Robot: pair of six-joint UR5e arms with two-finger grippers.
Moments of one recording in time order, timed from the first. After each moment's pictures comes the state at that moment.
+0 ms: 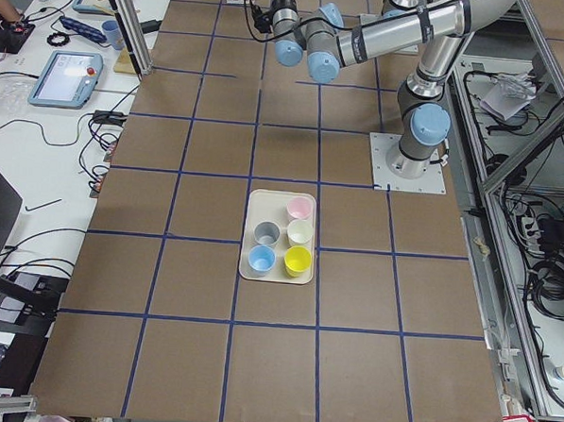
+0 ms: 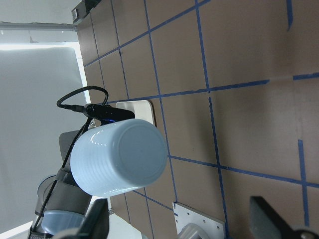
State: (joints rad) left arm -1.53 -1.60 -1.98 -1.75 -0.13 0.24; right arm 1.42 -1.60 1.51 -1.32 -0.68 0.05
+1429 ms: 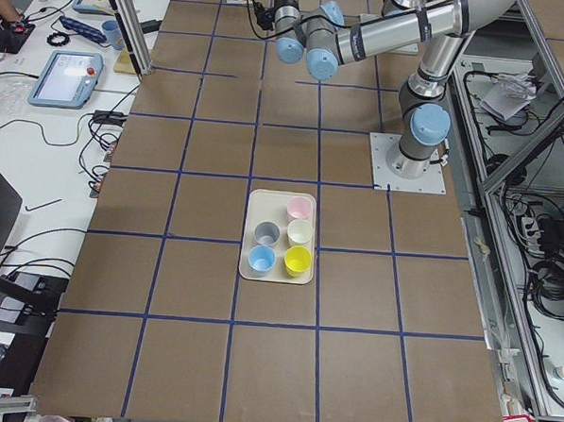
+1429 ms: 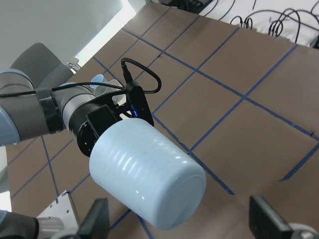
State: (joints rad) left arm -1.55 -1.61 -1.98 -1.75 -0.16 0.22; right arm 1.44 -1.64 1.54 -1.53 -0.68 -0.91
